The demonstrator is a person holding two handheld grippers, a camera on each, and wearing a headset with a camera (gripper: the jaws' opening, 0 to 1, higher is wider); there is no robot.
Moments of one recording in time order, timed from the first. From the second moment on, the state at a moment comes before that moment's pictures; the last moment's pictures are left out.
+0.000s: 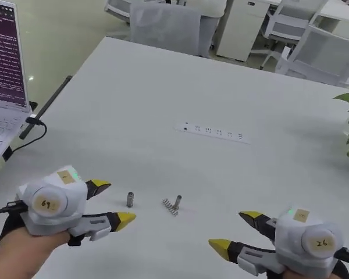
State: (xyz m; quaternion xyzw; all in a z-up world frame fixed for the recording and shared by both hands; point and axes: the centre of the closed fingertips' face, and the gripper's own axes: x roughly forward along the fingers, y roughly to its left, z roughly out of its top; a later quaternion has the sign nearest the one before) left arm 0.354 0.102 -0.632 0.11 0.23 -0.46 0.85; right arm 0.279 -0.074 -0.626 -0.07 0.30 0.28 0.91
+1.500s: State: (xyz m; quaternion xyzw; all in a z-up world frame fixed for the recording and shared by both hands) left arm 0.373 -0.013 -0.757 0.31 0.28 -0.57 0.70; right arm 0.264 -0.084 -0.637 -0.05 0.33 0.28 0.90
